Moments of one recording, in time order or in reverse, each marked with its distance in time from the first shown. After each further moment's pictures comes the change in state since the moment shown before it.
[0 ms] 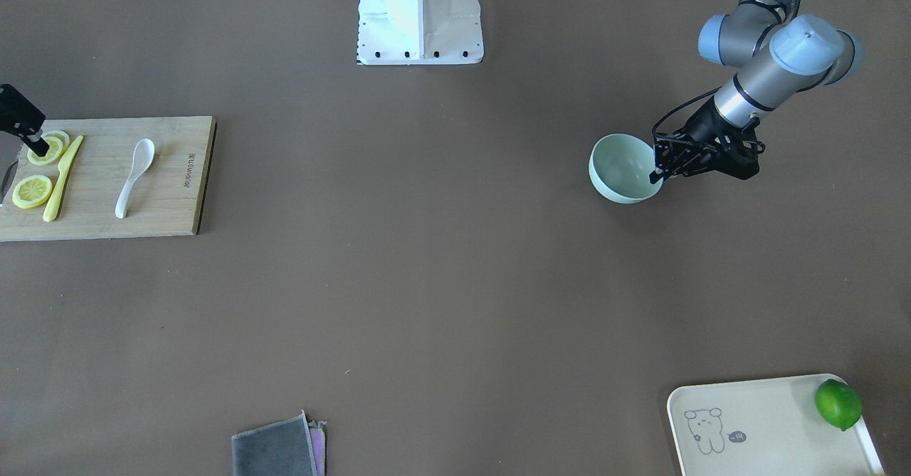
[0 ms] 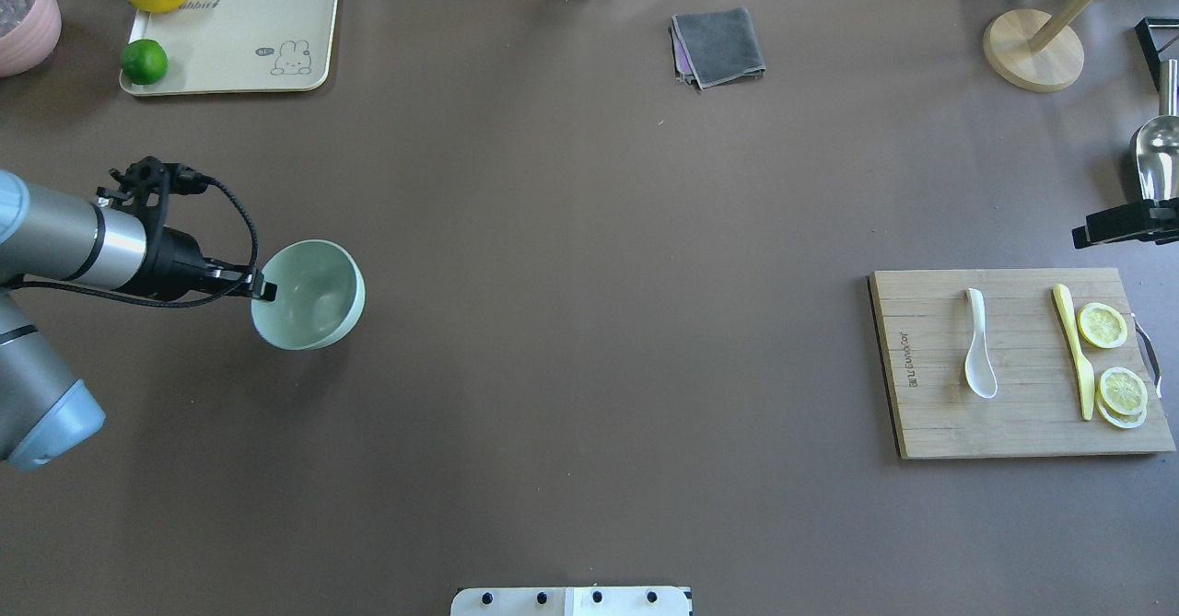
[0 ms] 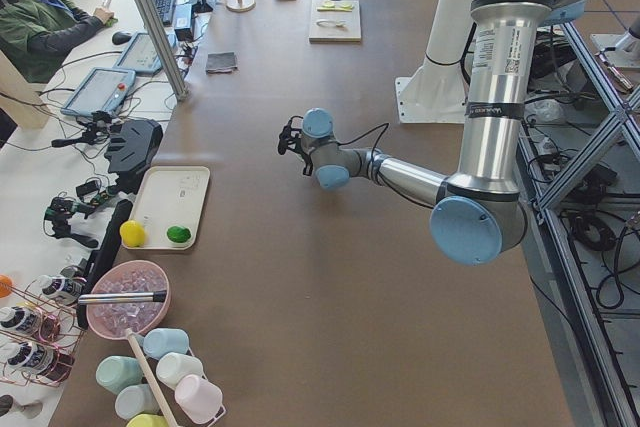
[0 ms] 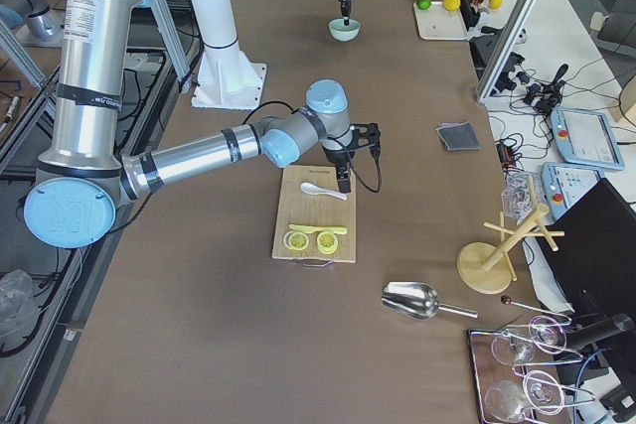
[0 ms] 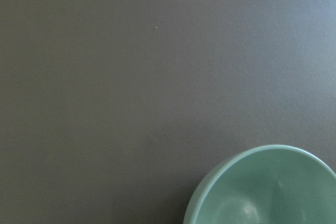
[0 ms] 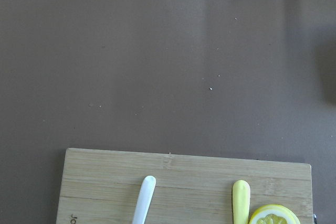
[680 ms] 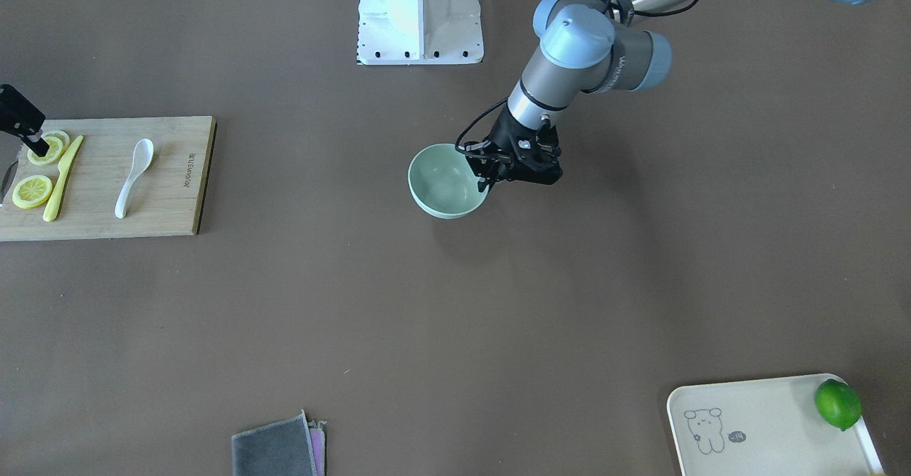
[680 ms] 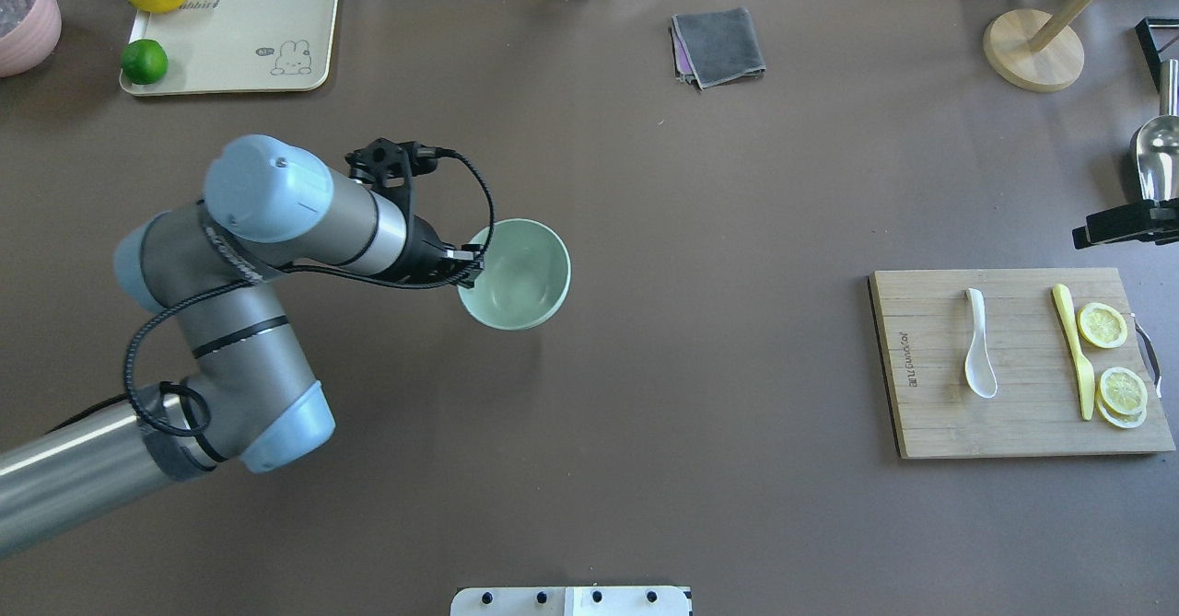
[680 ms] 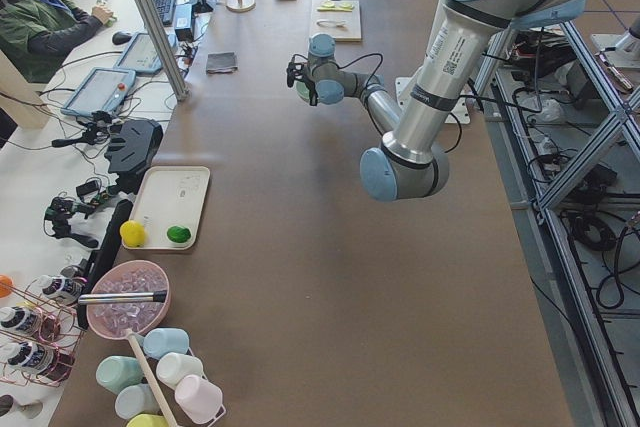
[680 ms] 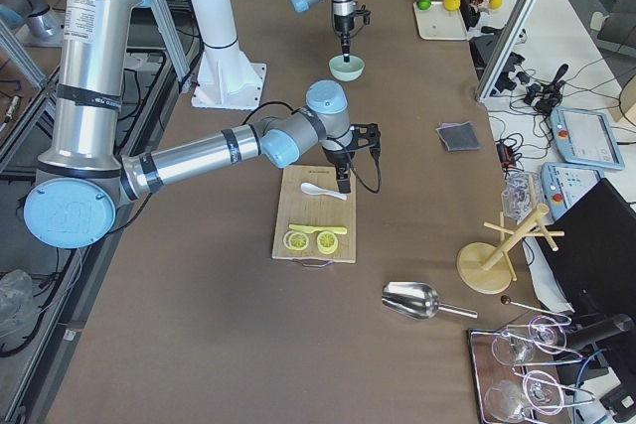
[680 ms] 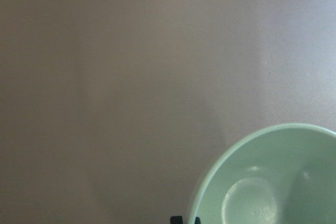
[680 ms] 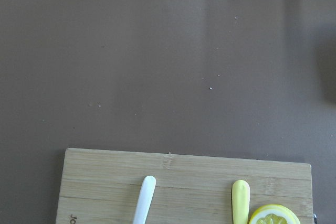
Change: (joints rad) left arm 0.235 -0.459 0.077 0.392 0.244 -0.239; right arm 0.000 0.000 -0.001 0.000 0.000 0.001
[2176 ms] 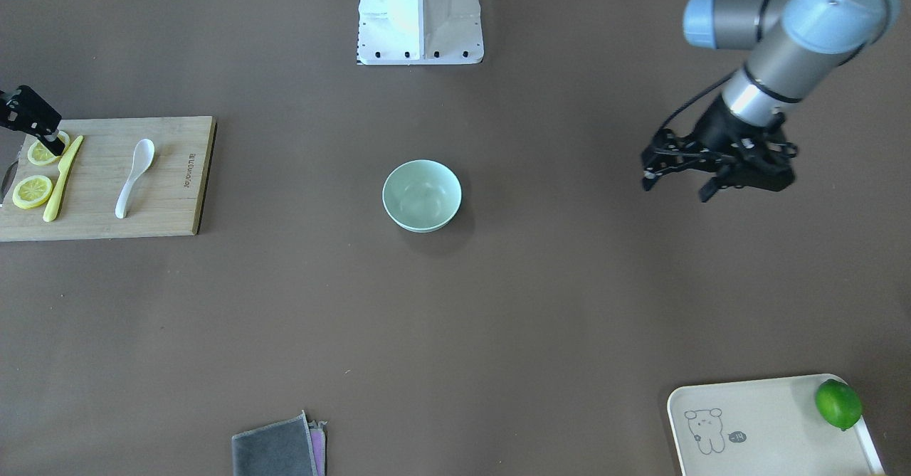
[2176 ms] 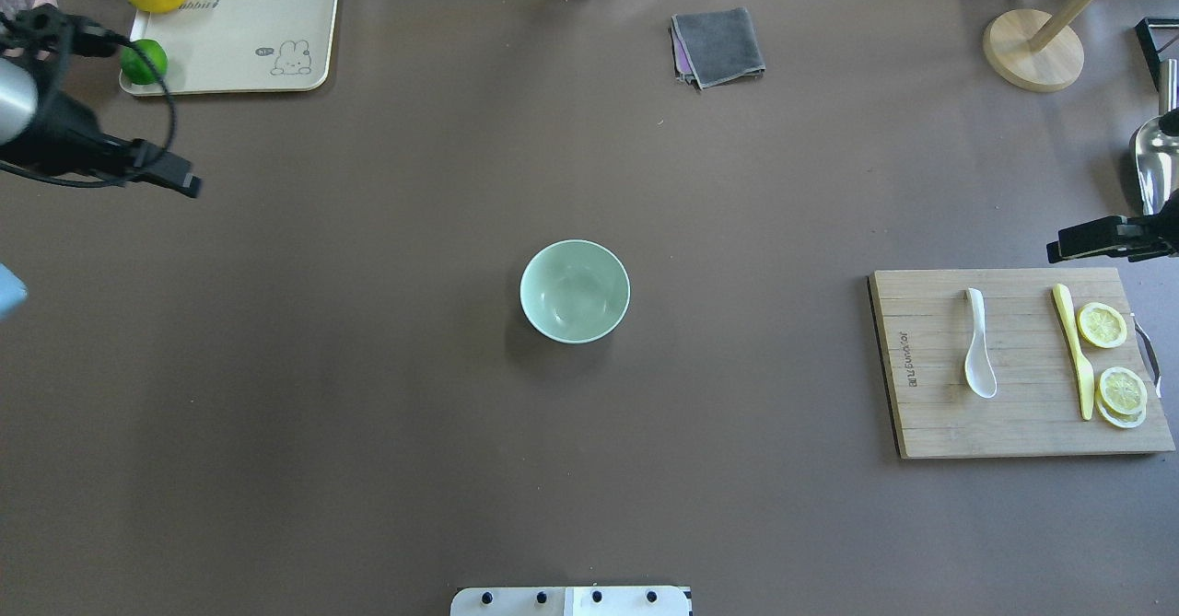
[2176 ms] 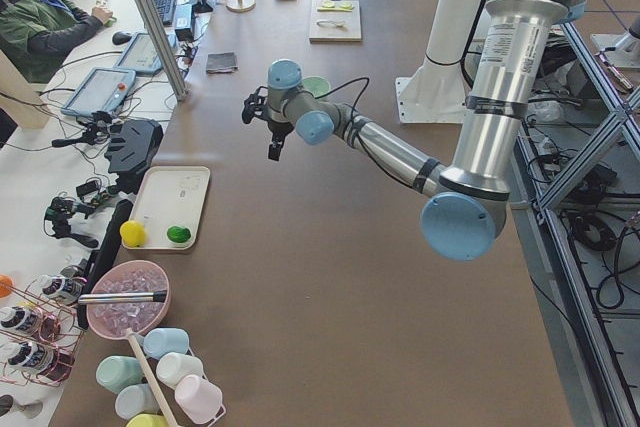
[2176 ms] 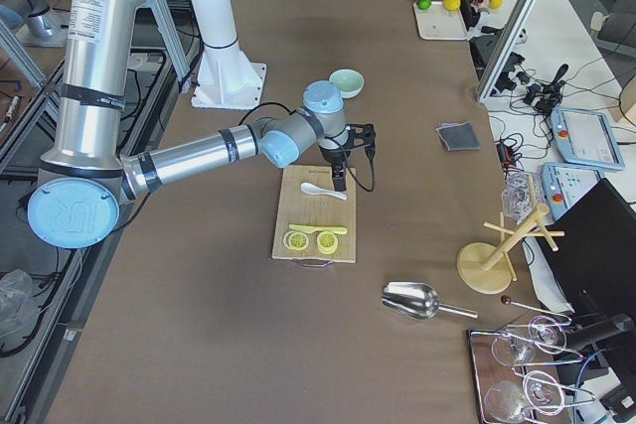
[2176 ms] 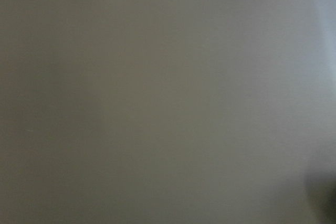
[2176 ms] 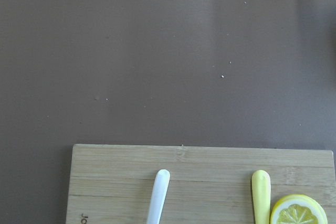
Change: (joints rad) left arm -0.570 0.461 -0.231 0.114 -0.373 0.733; right arm -0.089 -0.012 0.004 0.045 -0.059 0.123
